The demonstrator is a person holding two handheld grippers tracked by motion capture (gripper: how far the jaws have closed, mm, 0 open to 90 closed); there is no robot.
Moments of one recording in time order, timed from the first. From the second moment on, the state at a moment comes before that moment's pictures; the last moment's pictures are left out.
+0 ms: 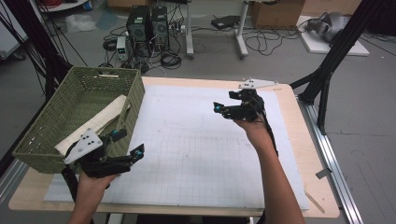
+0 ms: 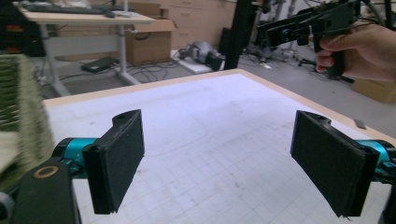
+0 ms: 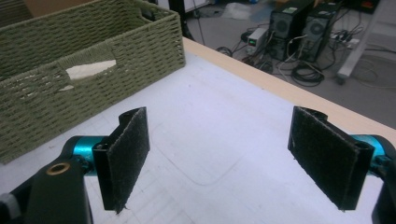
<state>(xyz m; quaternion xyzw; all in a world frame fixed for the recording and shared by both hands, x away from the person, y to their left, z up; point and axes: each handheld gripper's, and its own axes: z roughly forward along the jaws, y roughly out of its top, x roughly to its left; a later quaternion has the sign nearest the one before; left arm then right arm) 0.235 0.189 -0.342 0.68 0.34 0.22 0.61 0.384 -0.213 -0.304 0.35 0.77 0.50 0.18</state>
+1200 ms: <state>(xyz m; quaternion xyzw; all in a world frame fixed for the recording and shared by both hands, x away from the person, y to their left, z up) 0.274 0.109 -0.385 0.72 0.28 0.14 0.62 0.265 -0.343 -0.367 0.43 0.71 0.50 0.26</state>
